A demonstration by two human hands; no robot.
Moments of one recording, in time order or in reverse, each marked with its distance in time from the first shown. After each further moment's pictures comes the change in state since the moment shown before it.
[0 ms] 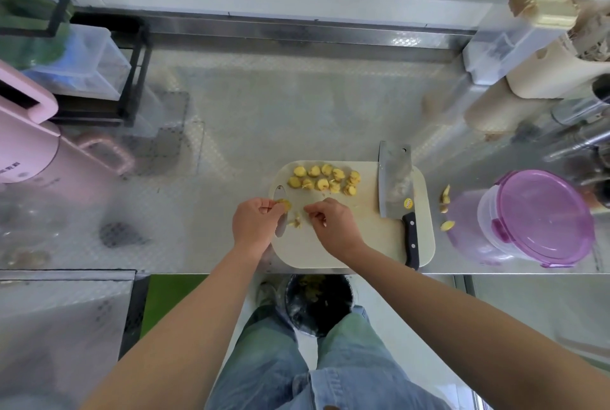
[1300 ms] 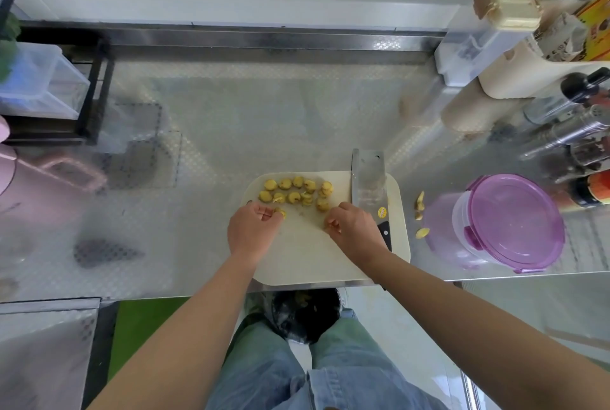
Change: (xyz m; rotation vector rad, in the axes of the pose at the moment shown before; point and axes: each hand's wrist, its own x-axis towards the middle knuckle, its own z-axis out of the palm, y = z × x) left_hand 0.000 0.027 0.040 0.315 0.009 0.087; right_hand 0.000 0.058 -0.060 -0.288 -0.003 -0.062
